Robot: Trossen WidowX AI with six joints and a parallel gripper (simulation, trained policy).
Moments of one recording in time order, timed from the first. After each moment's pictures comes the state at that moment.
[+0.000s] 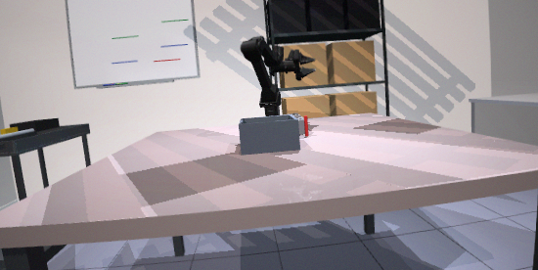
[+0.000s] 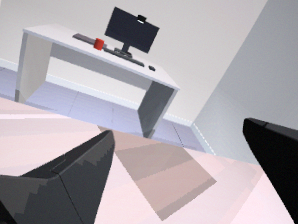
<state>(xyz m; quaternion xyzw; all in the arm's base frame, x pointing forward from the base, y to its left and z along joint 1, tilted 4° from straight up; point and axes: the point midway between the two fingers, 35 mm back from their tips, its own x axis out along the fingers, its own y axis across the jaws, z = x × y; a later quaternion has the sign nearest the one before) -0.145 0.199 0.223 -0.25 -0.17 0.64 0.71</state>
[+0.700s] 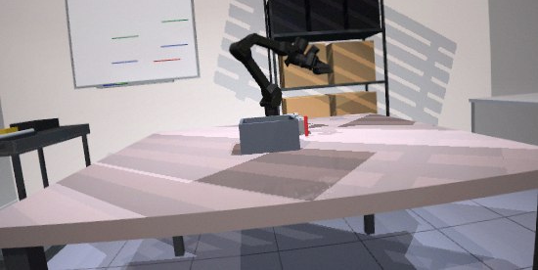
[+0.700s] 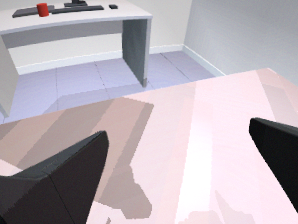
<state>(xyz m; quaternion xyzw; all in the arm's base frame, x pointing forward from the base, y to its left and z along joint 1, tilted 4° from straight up) -0.061 0.264 0.206 -0.21 0.08 0.56 0.79</state>
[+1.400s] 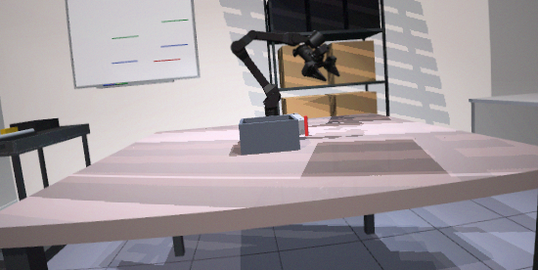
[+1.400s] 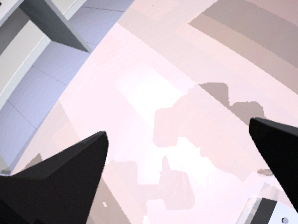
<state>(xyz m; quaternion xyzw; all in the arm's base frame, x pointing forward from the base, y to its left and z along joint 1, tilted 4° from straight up) 0.049 0.259 0.185 -0.08 0.36 0.36 0.86</state>
